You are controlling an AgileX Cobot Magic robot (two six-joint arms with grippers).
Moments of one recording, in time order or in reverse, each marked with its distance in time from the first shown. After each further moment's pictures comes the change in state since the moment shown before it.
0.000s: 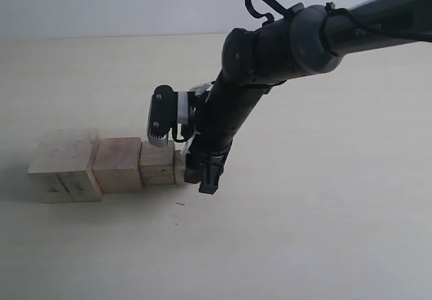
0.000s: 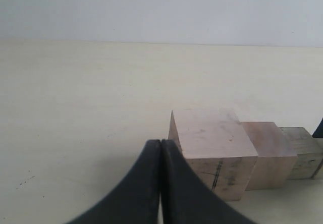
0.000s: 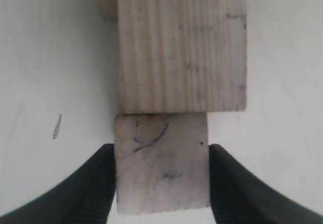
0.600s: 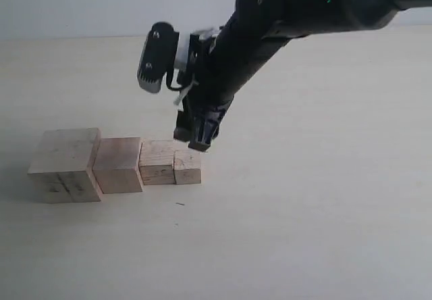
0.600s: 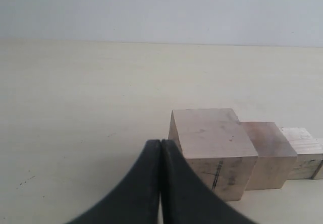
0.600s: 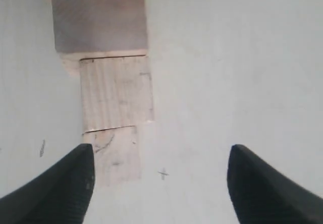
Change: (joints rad) left arm 0.000 0.000 0.000 0.000 0.000 0.000; right arm 0.002 -0.197 0.000 -0.073 -0.020 0.164
